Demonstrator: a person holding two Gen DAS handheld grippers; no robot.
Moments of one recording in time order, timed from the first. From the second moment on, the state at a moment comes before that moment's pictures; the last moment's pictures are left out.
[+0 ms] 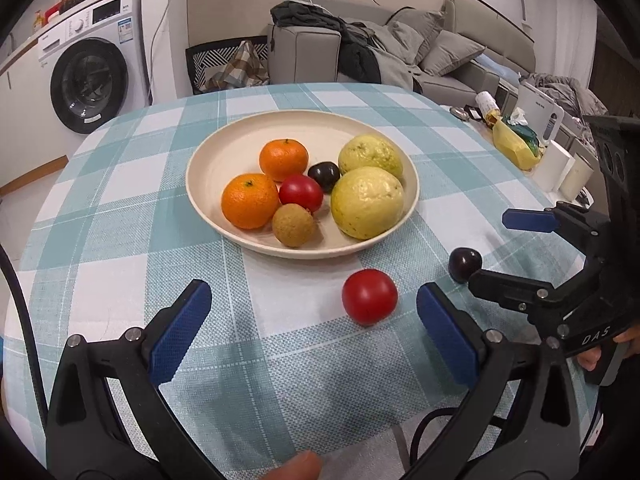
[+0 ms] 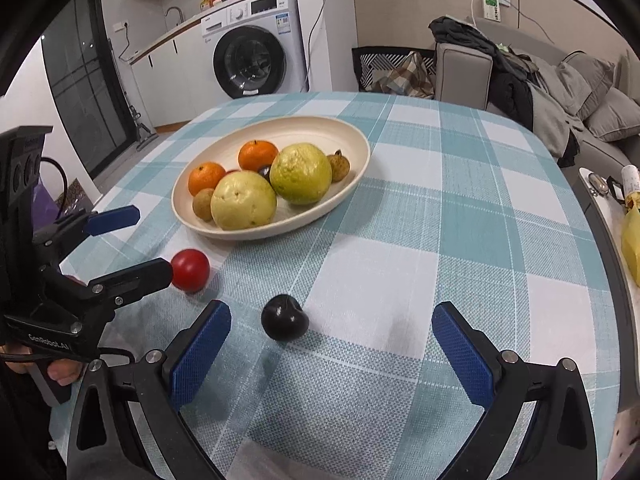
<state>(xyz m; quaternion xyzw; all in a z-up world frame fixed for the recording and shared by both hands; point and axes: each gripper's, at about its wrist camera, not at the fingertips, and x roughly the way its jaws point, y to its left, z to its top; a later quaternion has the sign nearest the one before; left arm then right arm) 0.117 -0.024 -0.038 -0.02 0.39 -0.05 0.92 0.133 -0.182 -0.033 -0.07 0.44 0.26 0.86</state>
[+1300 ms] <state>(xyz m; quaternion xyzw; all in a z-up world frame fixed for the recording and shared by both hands) 0.123 -0.046 -0.049 0.00 0.43 -0.13 0.90 0.119 -0.161 -0.039 -0.08 0.45 0.31 0.83</state>
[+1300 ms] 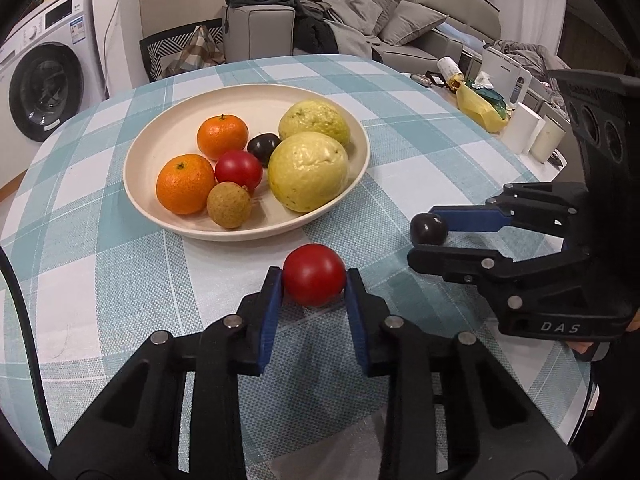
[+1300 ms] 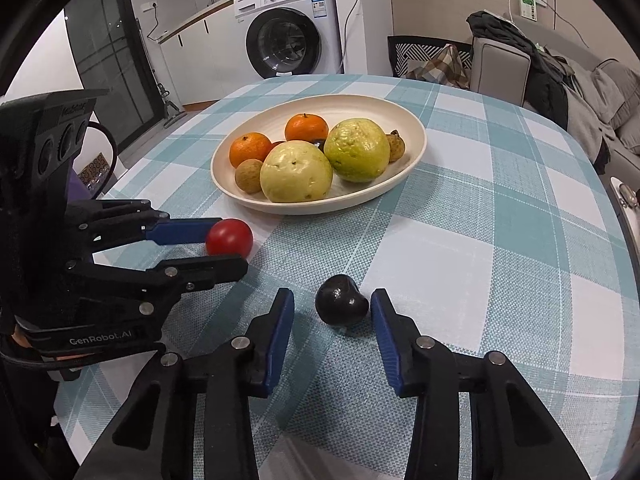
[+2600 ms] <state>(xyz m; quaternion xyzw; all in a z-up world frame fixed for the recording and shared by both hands) 0.105 -0.028 -0.025 -0.02 0.37 -0.11 0.92 0.112 -0.162 -0.023 -0.07 0.40 0.32 0.86</state>
